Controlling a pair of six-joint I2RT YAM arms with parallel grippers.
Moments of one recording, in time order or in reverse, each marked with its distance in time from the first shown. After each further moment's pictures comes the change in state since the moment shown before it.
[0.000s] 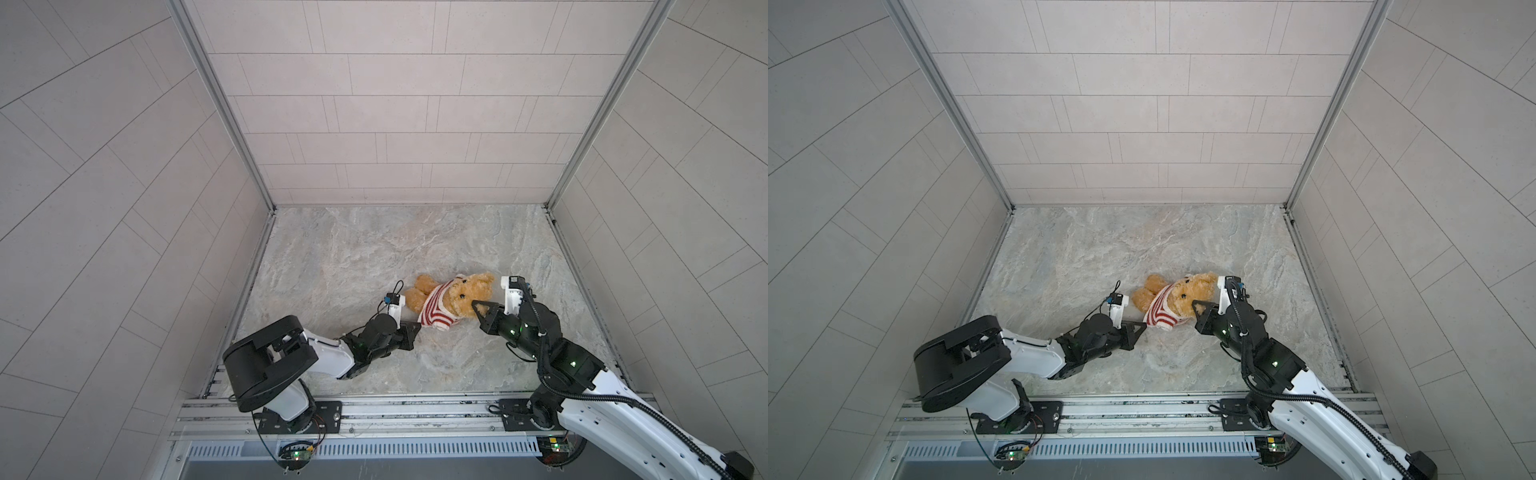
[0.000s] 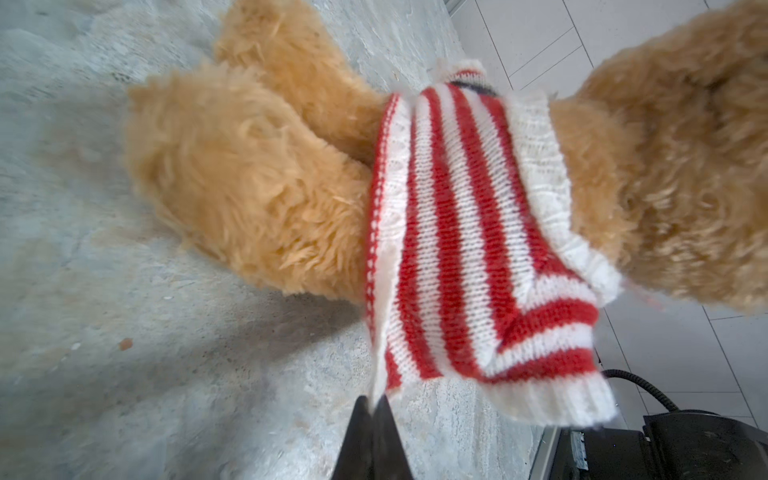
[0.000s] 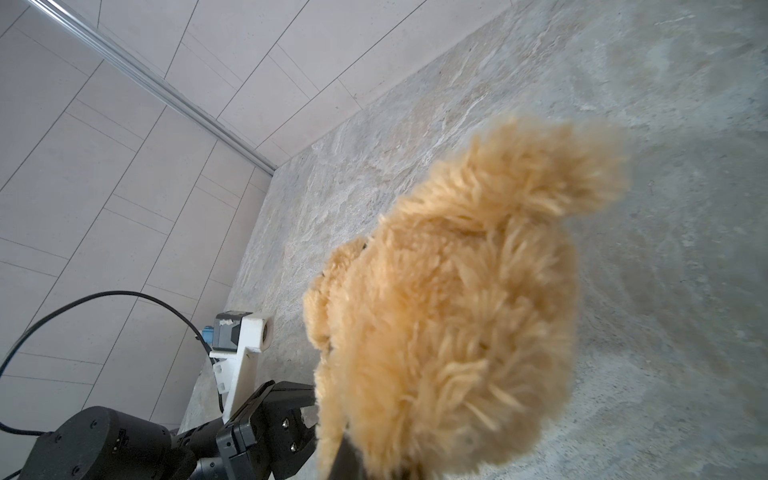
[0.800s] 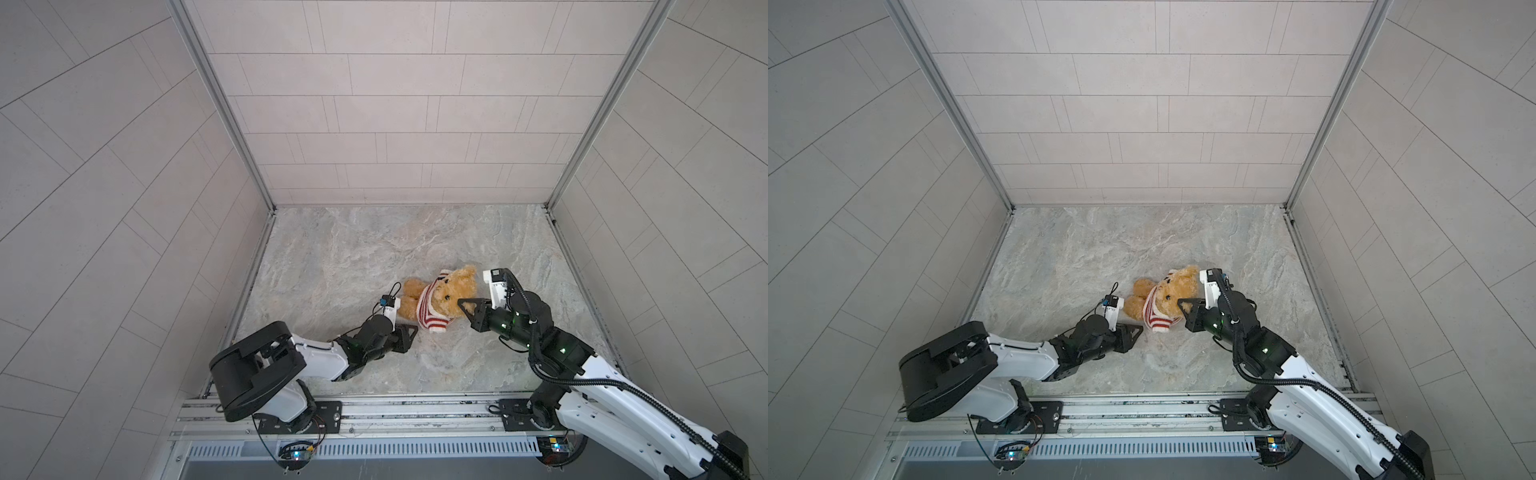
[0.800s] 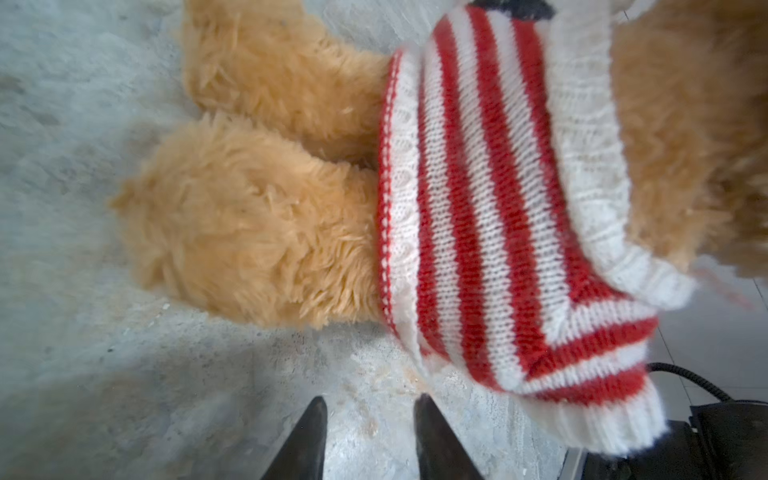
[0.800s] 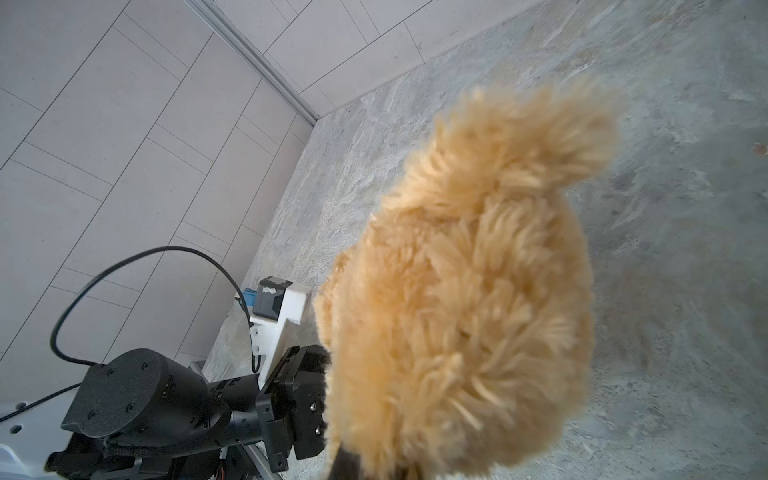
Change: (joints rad) left arm 0.010 -0.095 -0.036 -0.108 -0.014 0.044; right arm 0.000 0.117 0.066 0.065 -0.167 -0.105
